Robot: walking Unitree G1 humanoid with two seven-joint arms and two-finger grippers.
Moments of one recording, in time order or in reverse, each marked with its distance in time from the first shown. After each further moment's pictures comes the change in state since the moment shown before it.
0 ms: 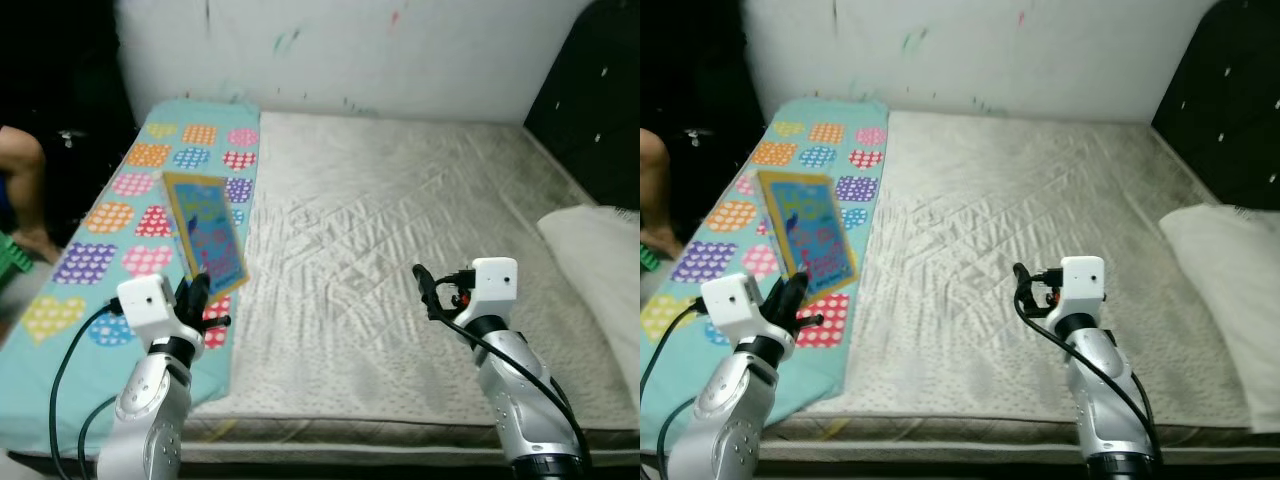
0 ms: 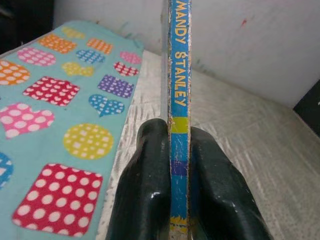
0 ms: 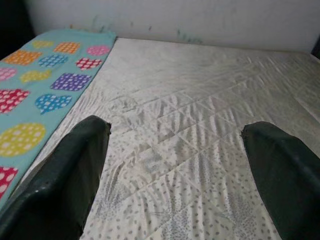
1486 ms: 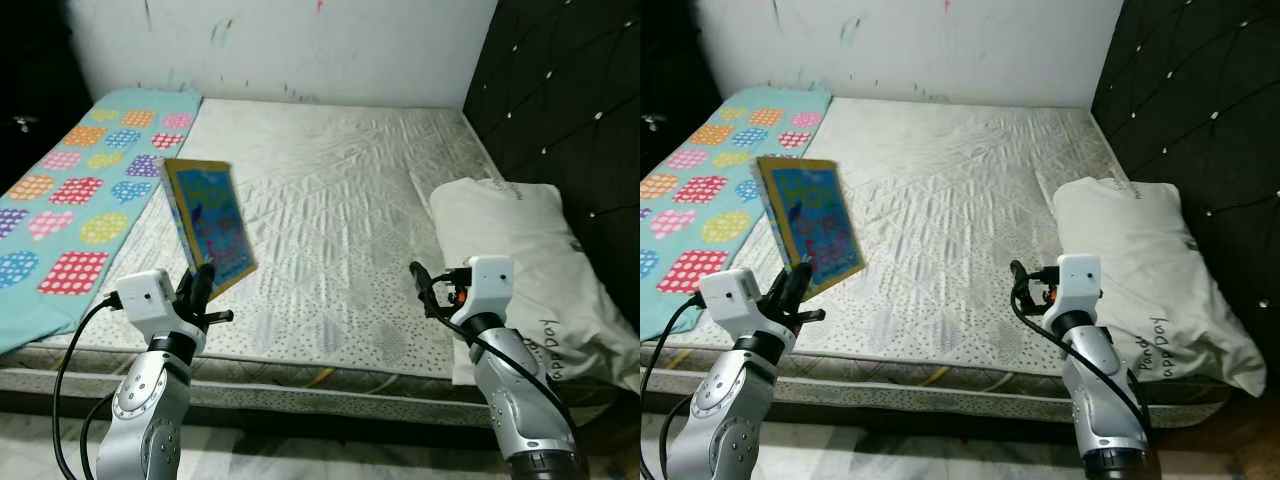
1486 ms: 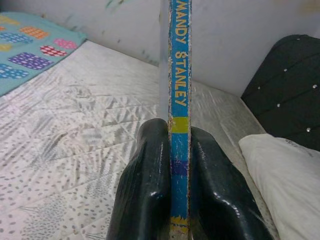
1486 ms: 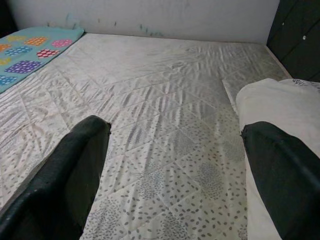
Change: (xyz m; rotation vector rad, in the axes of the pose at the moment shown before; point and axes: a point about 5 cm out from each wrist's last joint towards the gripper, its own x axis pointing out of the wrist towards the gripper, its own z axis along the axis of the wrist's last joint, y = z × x) left arm -0.001 -0.009 0.001 -0.043 -0.031 -0.093; right arm -0.001 -0.007 -0.002 -0.011 0.000 -0.022
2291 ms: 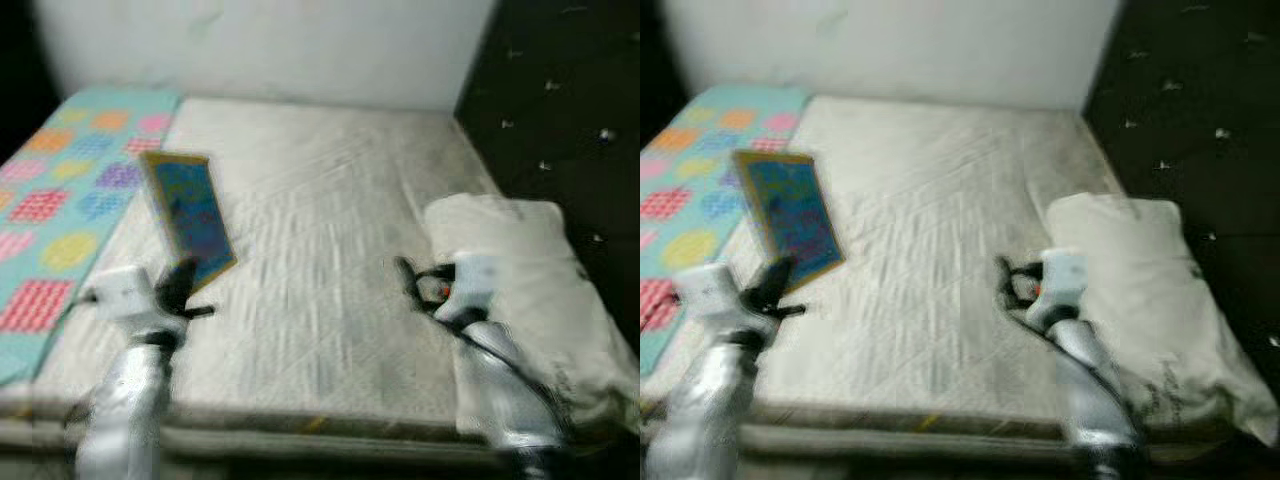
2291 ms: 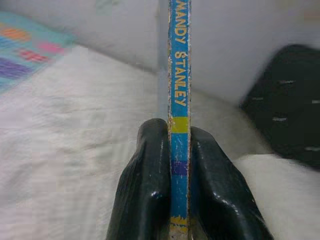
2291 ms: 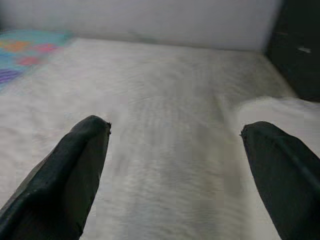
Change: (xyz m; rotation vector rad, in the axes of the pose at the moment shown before) left arm 0.004 -0.007 0.001 -0.027 -0.010 -0.021; right arm -0.002 -0.004 -0.004 -0.008 0.008 -0.017
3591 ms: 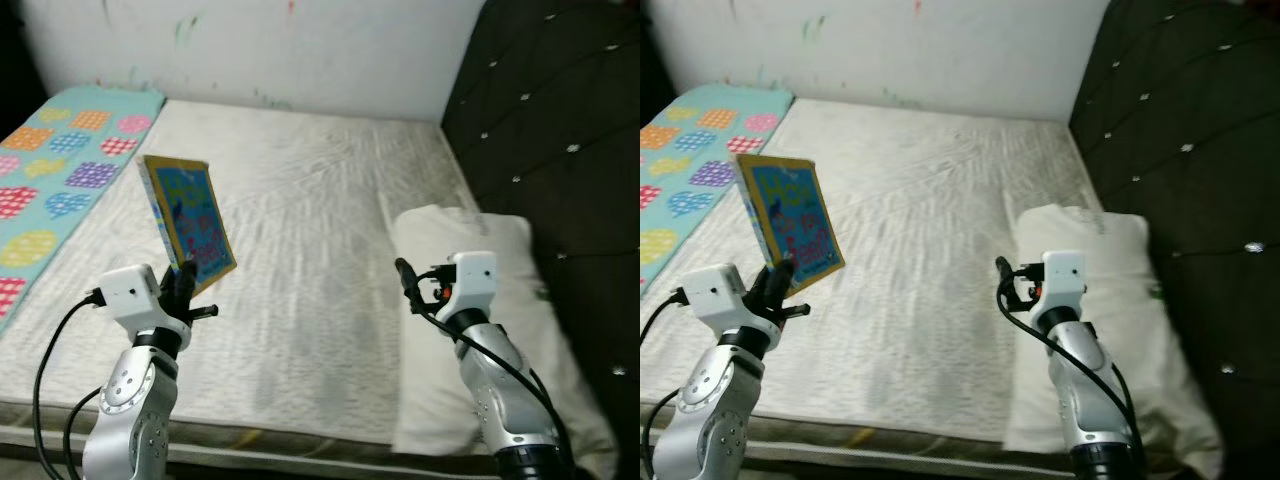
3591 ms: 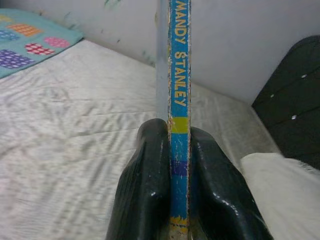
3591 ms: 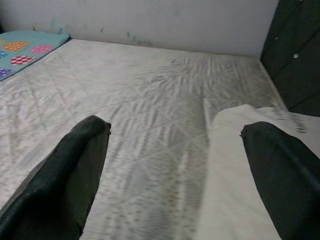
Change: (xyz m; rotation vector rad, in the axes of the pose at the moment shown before) left arm -0.001 0.014 0.006 0.045 -0.005 0.088; right arm 0.008 0.015 0.009 0.005 -0.030 0.049
